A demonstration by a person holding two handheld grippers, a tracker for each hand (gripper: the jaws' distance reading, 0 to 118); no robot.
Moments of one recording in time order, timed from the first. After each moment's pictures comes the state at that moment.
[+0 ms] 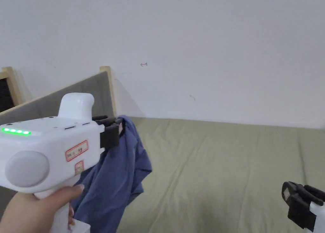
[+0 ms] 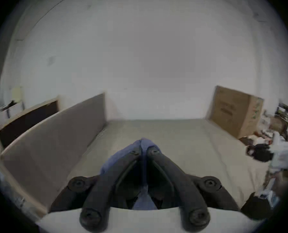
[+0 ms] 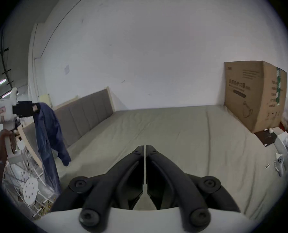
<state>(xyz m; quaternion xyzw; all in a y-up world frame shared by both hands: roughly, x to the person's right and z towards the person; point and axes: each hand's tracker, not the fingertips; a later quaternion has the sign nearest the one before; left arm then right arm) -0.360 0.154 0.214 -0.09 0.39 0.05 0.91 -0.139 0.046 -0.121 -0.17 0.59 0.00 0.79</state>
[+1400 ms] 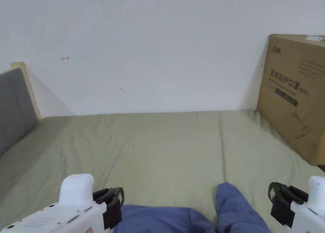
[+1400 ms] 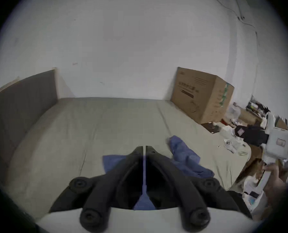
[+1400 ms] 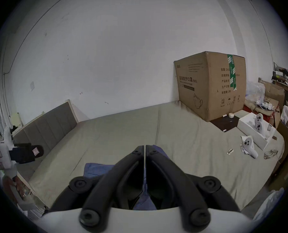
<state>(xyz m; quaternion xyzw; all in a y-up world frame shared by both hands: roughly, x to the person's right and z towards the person) -0.288 0.012 0.114 -0.13 0.32 0.20 0.92 -0.052 0.012 -0.194 -0.19 0.47 -0.03 0.86</state>
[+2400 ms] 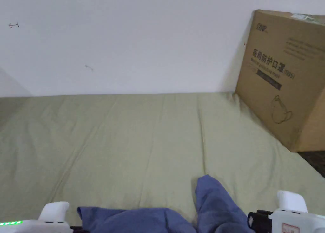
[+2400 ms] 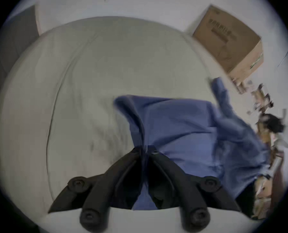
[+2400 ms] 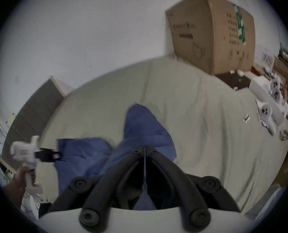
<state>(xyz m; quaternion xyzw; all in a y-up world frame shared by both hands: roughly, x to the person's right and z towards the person) -0.450 -0.134 0.058 -0.37 0.27 0.30 0.84 -0.129 -0.112 -0.342 -0.46 0.41 0.06 0.79</state>
